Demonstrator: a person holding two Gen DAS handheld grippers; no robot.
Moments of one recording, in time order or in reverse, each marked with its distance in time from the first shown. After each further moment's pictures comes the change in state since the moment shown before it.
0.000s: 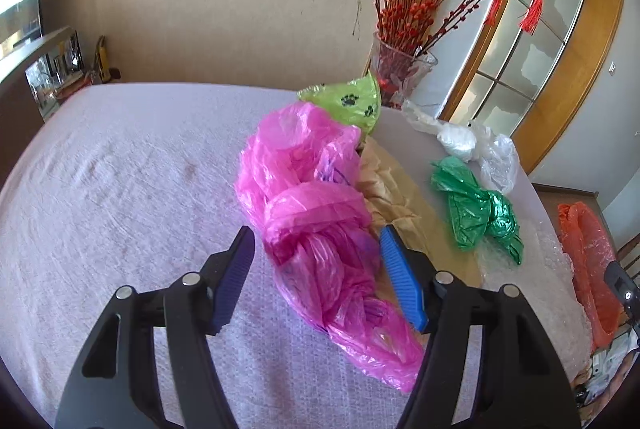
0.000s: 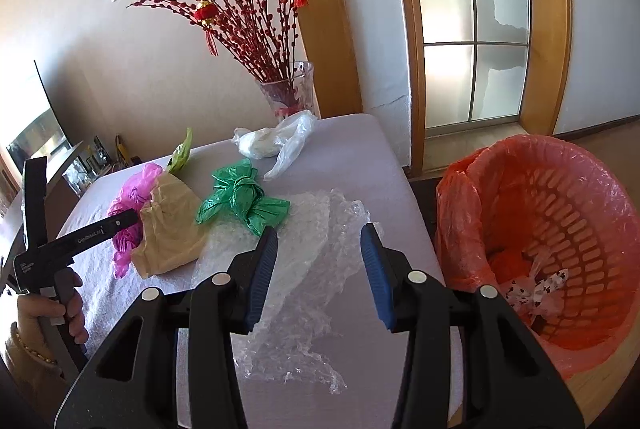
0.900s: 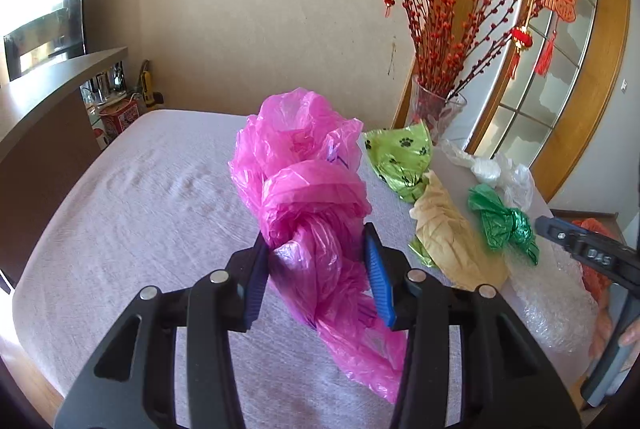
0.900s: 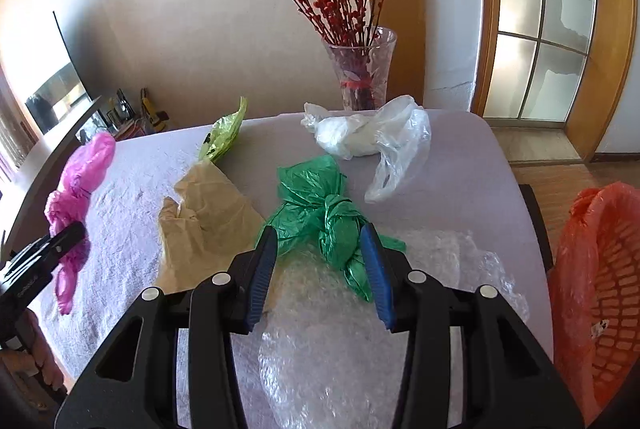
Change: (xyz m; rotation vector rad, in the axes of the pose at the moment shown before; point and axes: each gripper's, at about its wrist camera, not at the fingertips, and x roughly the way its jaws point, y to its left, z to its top) left arm -0.071 0.048 -0.006 -0.025 -0.154 0.099; right arm 0.090 0.084 0.033 -0.134 0.150 0.082
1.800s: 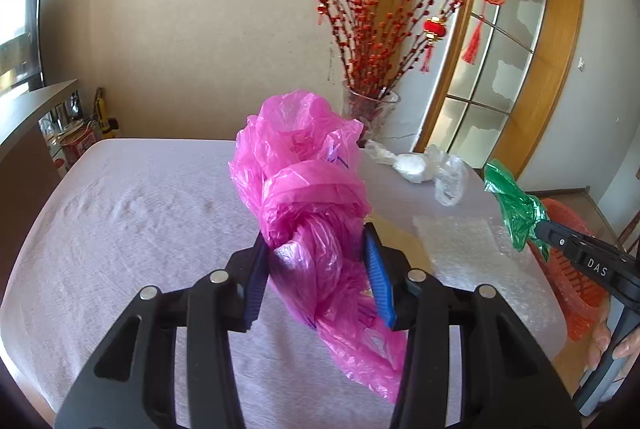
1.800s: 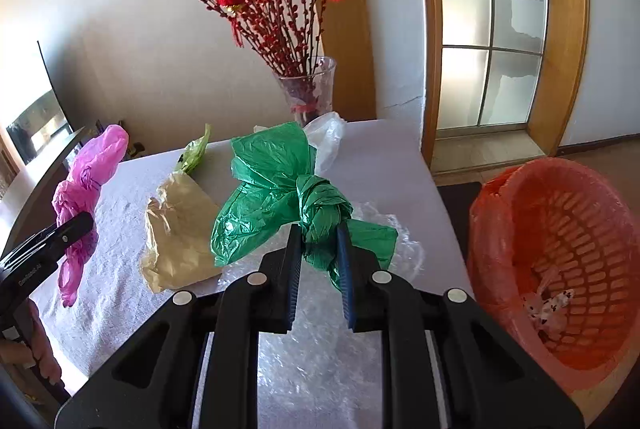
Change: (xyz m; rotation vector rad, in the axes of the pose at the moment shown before) left arm -0.023 -0.064 -0.012 0.113 -0.029 -0.147; right arm -0.079 -0.043 -0.035 0.085 -0.122 -0.094
